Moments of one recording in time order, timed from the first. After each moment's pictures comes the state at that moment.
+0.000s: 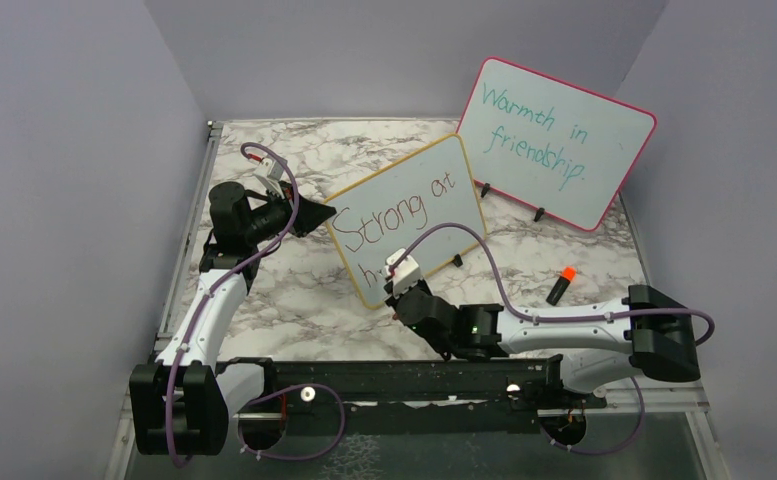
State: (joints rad) left arm -0.02 1.08 0.70 0.18 0.84 -0.39; right arm 1.36 1.37 0.79 0.06 0.73 0.21
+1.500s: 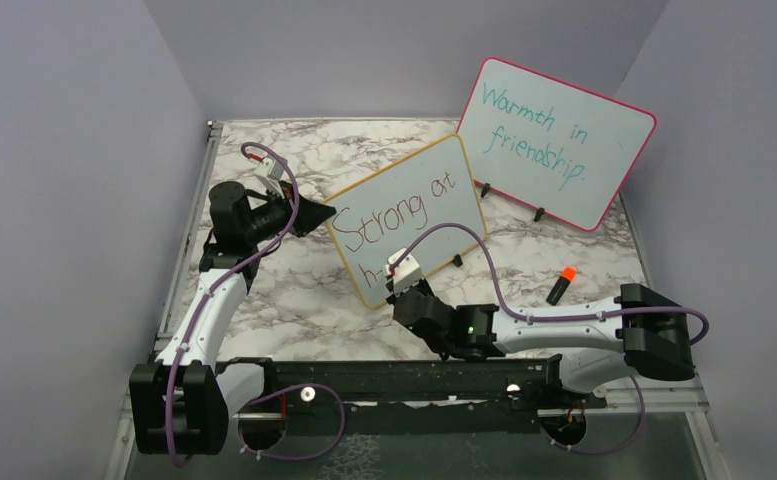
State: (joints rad) left arm -0.02 1.08 0.70 0.18 0.84 -0.39; right arm 1.35 1.40 0.78 0.07 0.79 0.22
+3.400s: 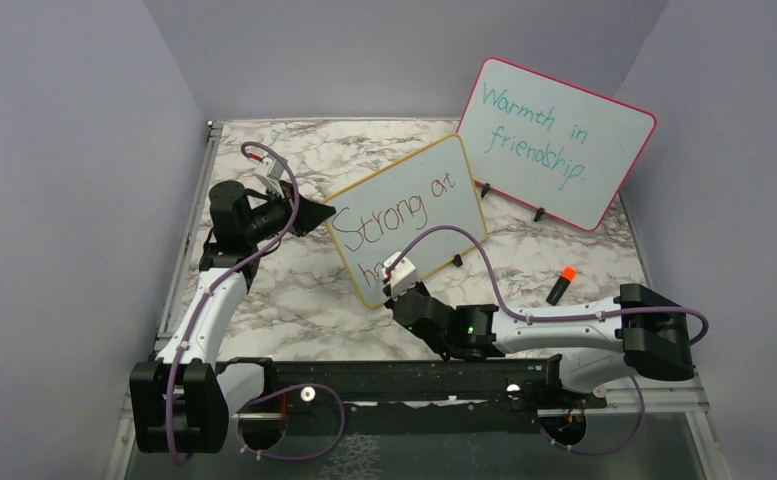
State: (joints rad) left arm -0.02 1.09 0.71 0.18 0.84 -0.38; right arm 1.35 1.40 0.78 0.06 0.71 0.21
